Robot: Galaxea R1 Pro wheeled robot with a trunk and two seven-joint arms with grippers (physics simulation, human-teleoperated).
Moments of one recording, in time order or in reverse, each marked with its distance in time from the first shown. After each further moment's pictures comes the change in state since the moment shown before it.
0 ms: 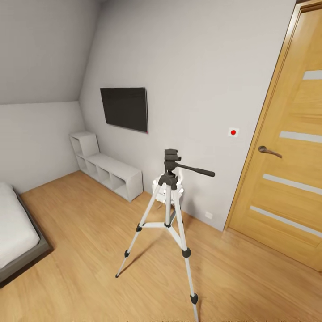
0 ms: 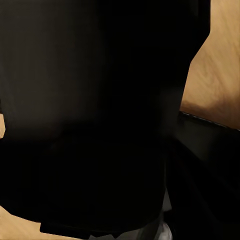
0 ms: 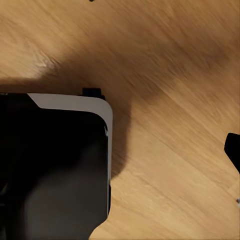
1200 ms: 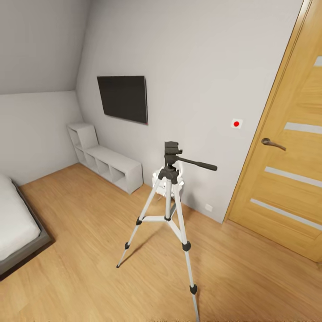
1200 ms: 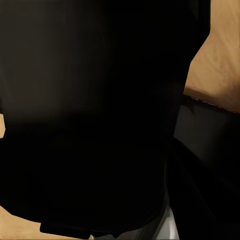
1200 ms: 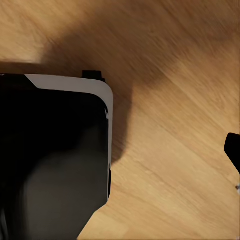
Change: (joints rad) left arm 0.000 0.002 0.000 0.000 0.000 0.000 0.000; right arm 0.000 0.000 0.000 0.000 0.000 0.000 0.000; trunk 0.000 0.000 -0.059
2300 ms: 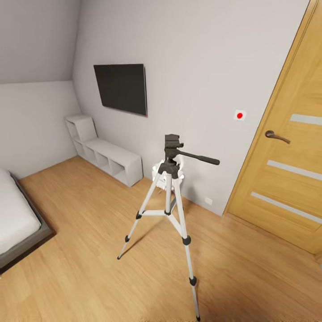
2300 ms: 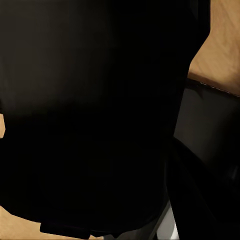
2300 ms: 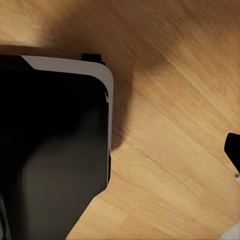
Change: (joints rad) left arm 0.000 0.000 0.000 0.000 0.000 0.000 0.000; right arm 0.000 -0.001 0.000 0.000 0.000 -0.001 0.000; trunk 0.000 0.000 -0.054
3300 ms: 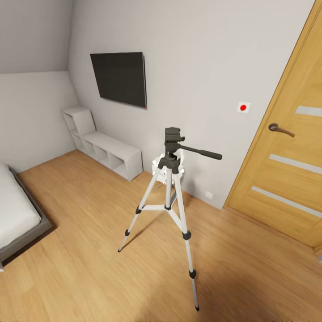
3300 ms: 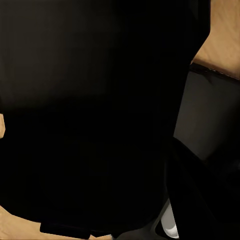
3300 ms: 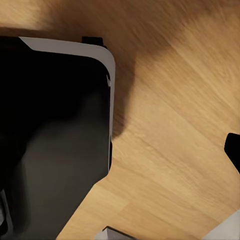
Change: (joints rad) left arm 0.000 0.001 0.000 0.000 0.000 0.000 0.000; right arm 0.000 0.002 0.000 0.000 0.000 0.001 0.000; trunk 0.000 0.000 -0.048
